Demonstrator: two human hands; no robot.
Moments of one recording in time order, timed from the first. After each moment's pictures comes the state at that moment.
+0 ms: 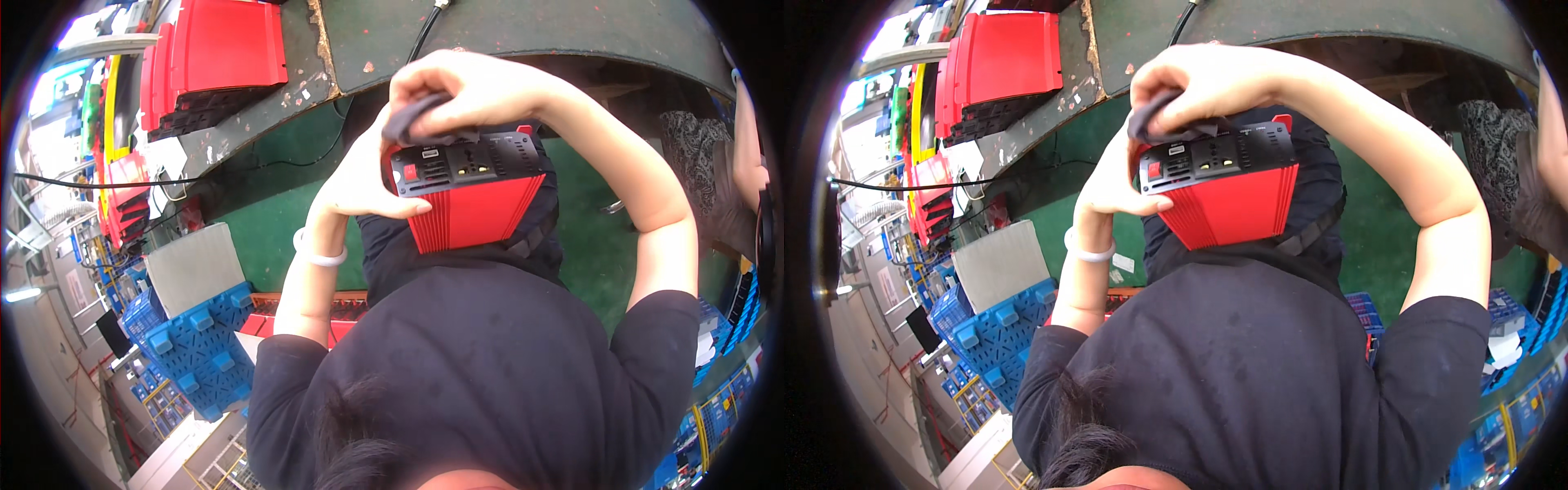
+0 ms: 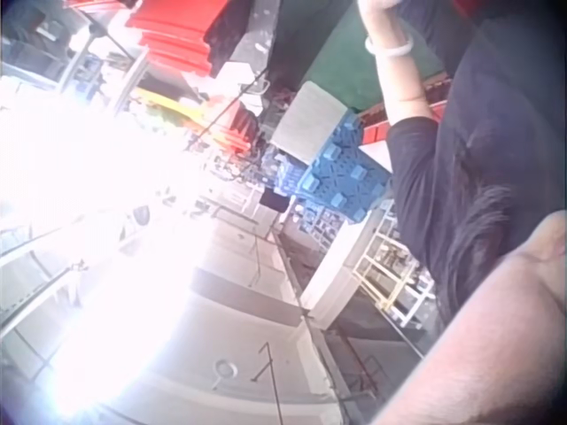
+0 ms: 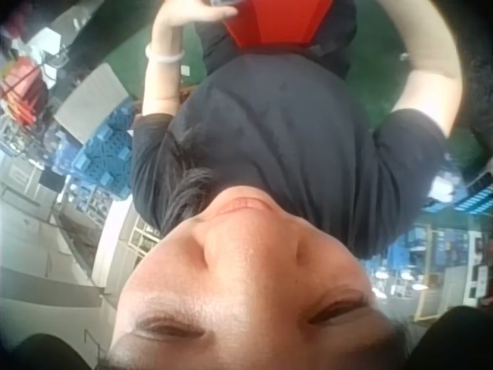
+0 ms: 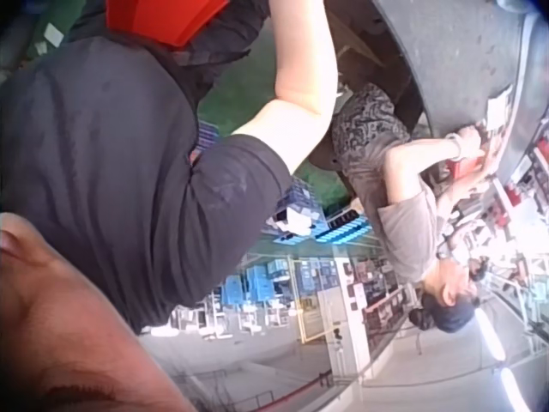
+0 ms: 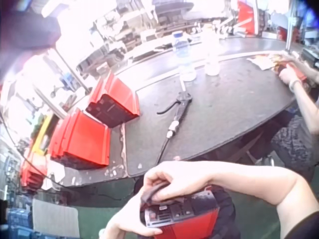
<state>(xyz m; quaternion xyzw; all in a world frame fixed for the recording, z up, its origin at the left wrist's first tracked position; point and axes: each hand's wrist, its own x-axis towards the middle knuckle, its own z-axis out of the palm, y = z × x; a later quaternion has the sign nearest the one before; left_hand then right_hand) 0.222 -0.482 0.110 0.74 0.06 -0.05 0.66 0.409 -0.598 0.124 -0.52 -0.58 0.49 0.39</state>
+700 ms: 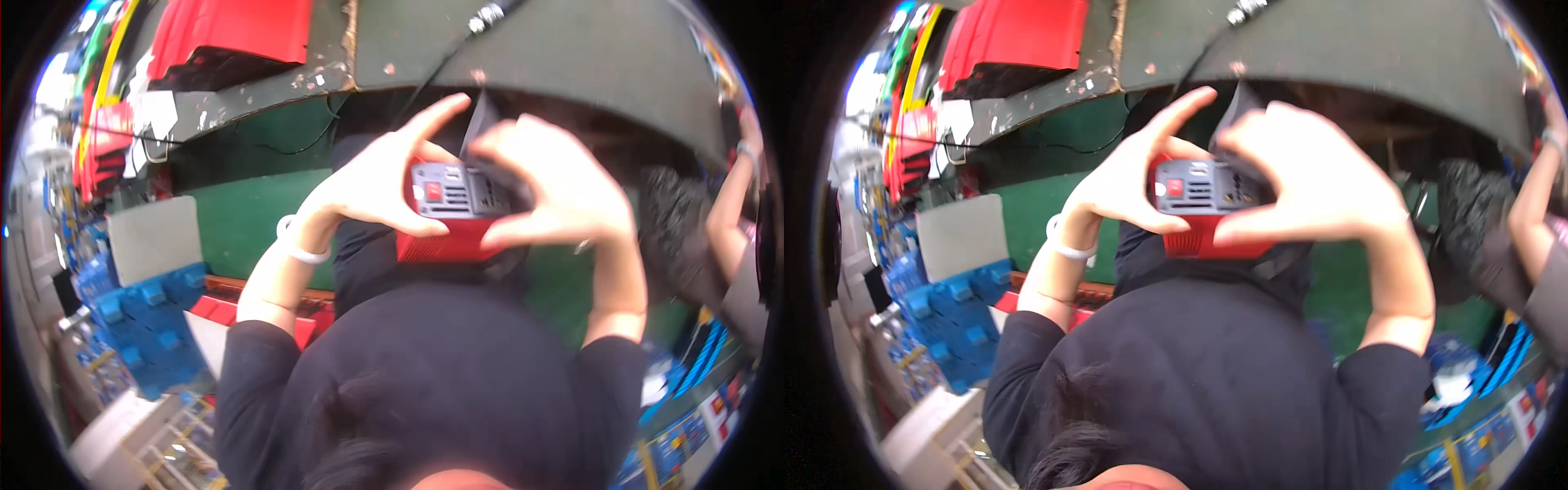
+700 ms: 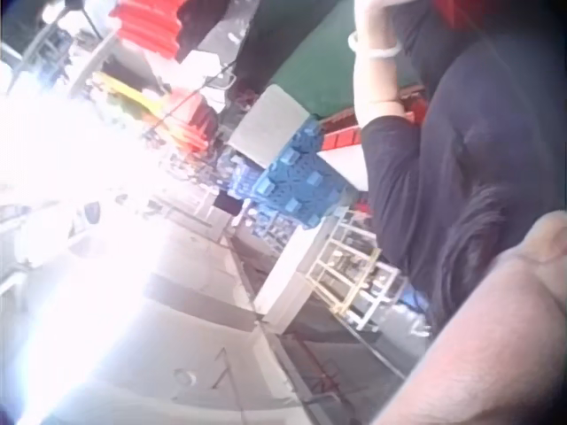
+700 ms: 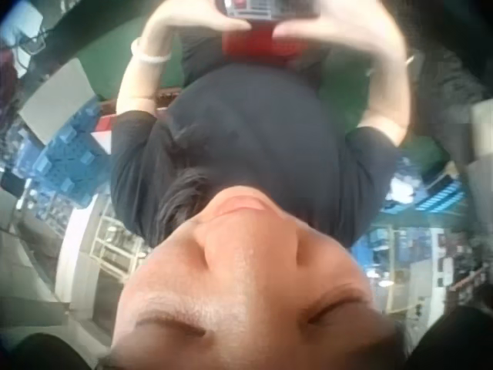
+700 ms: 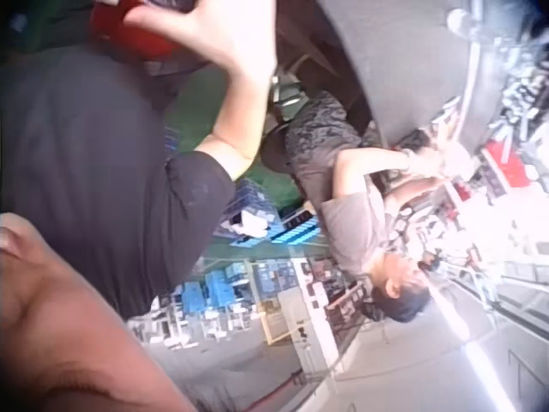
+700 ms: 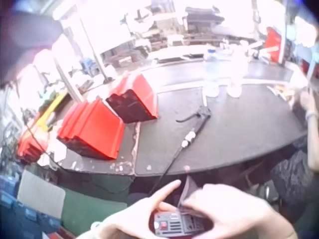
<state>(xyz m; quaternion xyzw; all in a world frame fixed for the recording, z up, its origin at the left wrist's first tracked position) 0.225 -0.498 0.131 0.74 0.05 -0.07 0.67 0.405 -0.671 0.154 -0.61 -0.71 0.21 0.29</state>
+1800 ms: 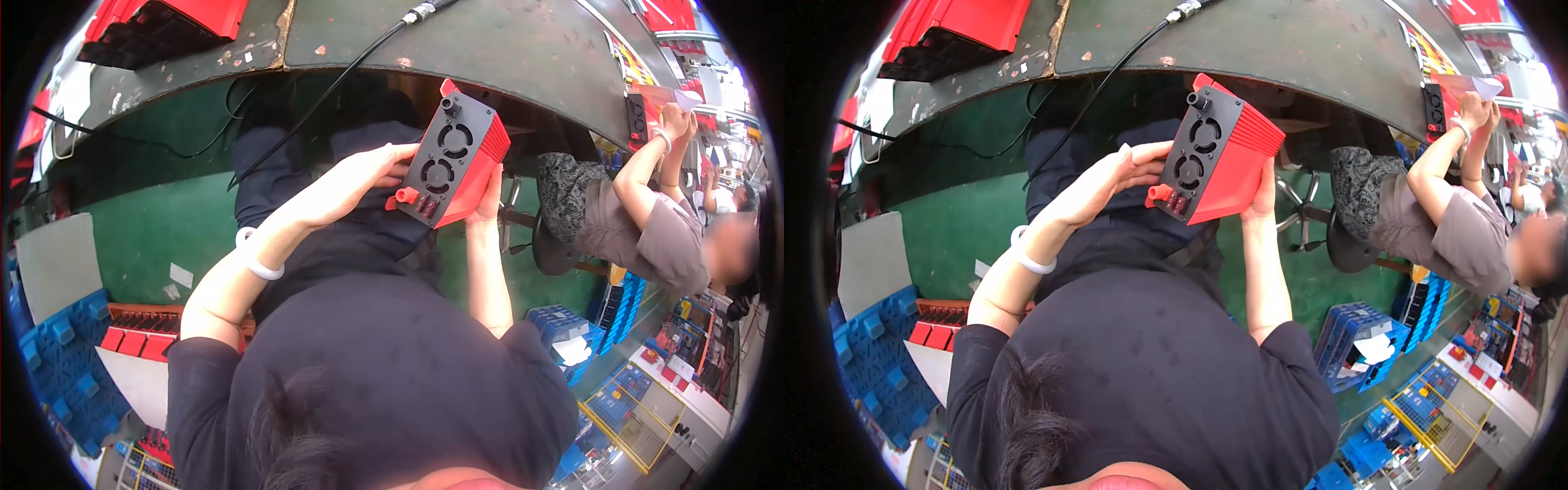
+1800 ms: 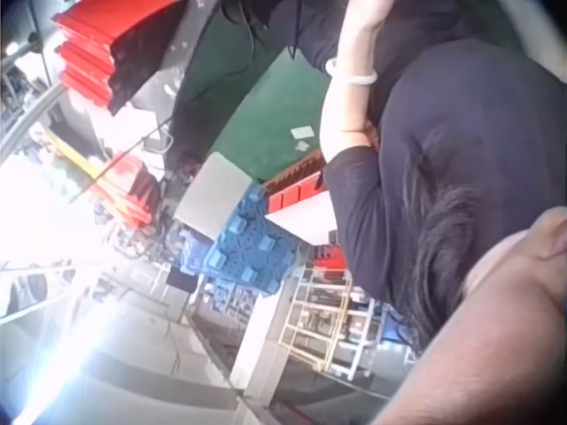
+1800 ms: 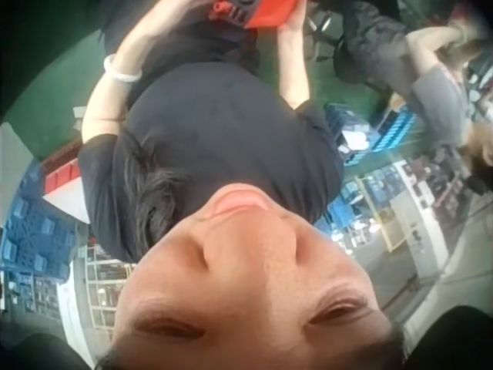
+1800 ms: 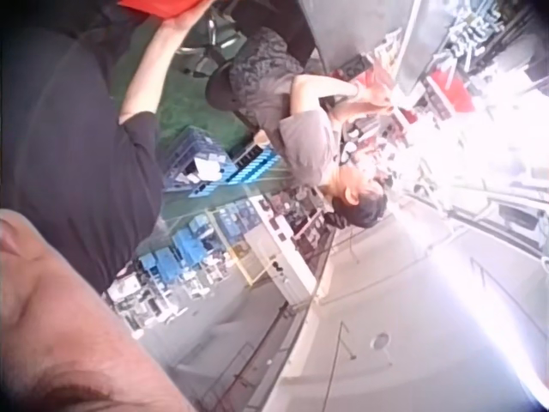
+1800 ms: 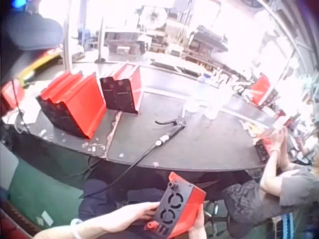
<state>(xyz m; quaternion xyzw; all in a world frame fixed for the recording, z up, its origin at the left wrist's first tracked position) 0.213 -0.549 0.095 0.55 0.04 -0.08 0.83 0.376 -0.774 -0.027 -0.36 -0.04 0.42 0.83</state>
